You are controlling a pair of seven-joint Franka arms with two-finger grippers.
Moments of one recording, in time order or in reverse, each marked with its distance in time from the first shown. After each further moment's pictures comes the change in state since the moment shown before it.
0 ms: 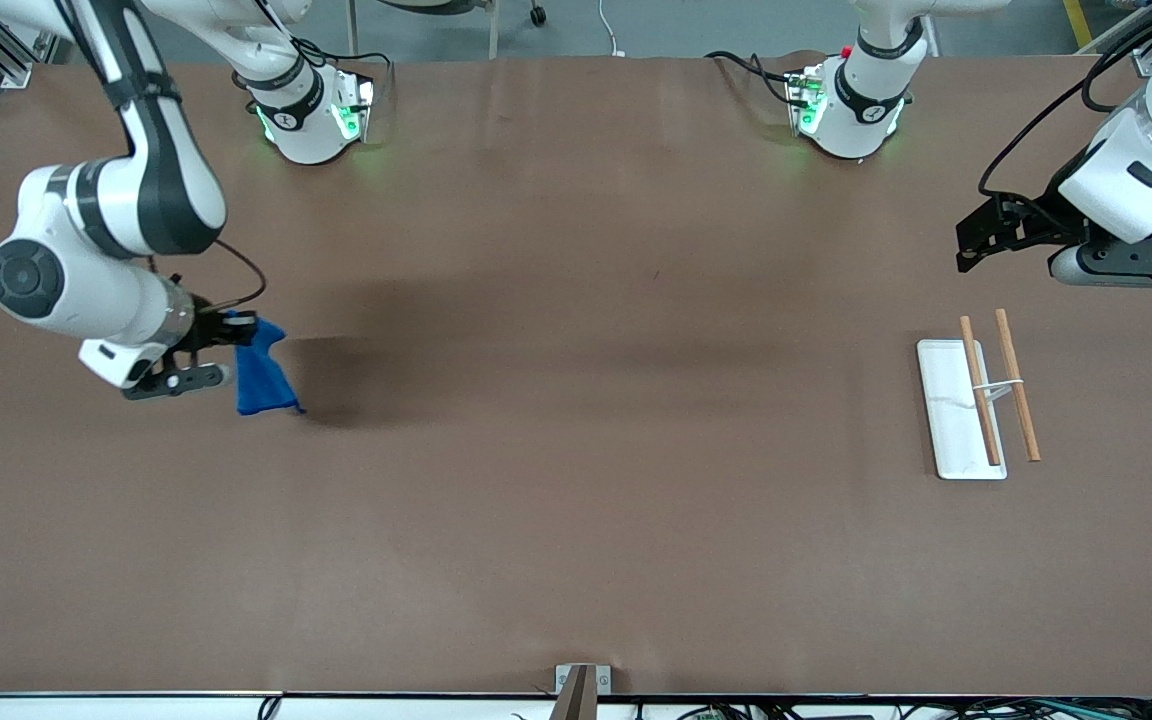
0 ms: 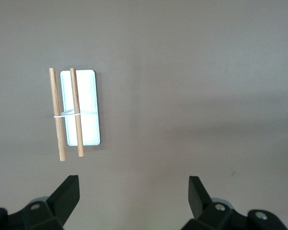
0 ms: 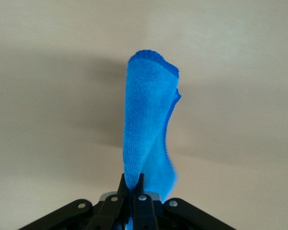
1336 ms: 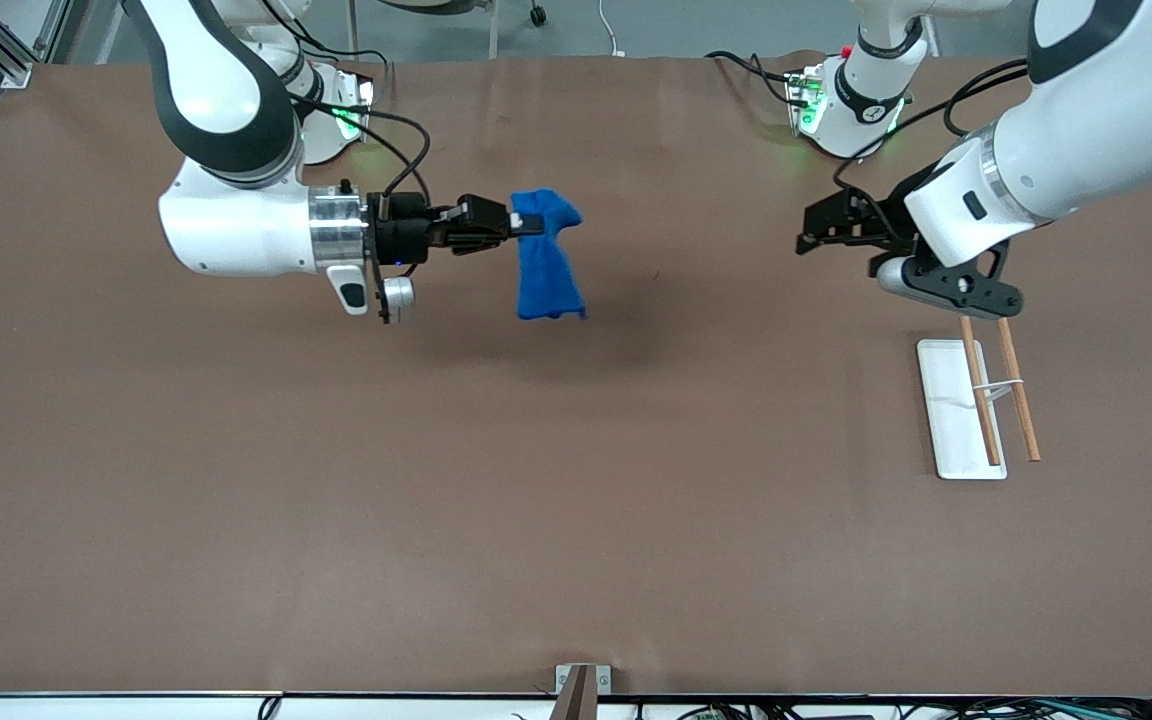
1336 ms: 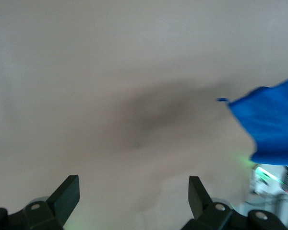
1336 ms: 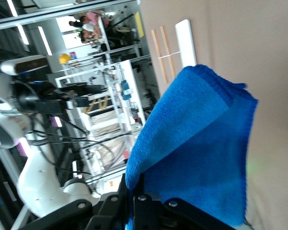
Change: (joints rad) left arm -0.010 0.102 -0.113 0.004 -0.432 -0.002 0.005; right arm 0.072 -0.001 0.293 0.043 1.434 0.041 -0.093
